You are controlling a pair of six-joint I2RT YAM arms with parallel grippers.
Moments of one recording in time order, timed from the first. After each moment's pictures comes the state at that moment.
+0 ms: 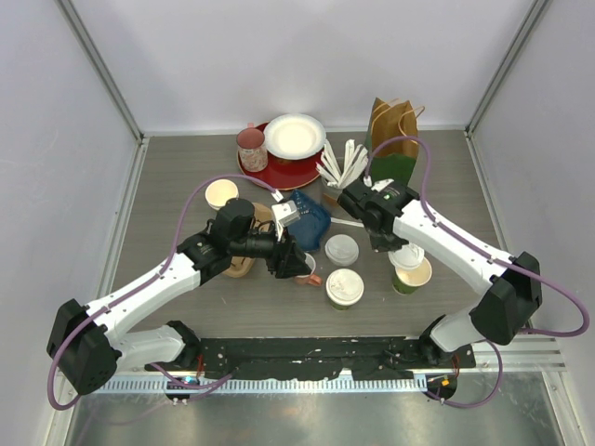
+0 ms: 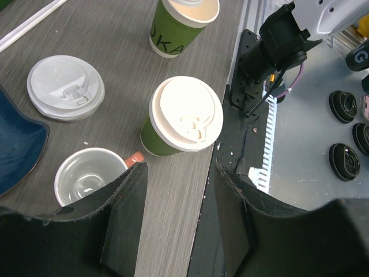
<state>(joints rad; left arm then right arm) -0.72 1.13 0.81 -0.14 0.70 -0.13 0.70 1.46 1.35 -1.33 0.54 0.63</state>
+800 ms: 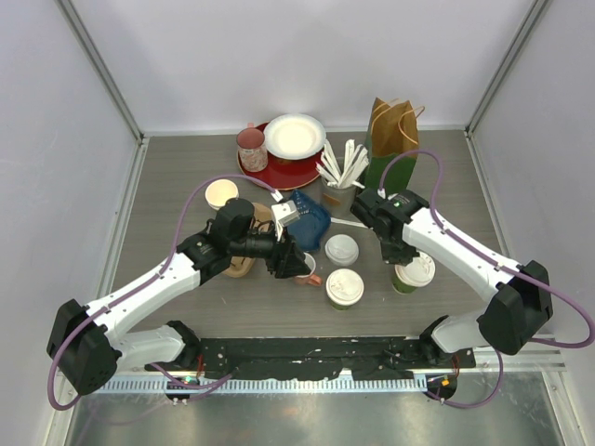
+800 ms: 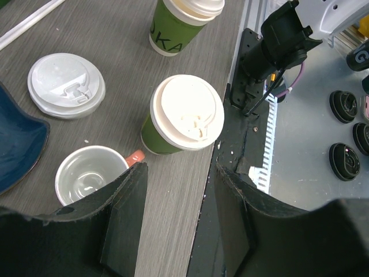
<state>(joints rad) -0.71 1.13 0.81 -0.15 0.70 -0.13 0.65 1.39 1.19 -1.35 0.48 0.66</state>
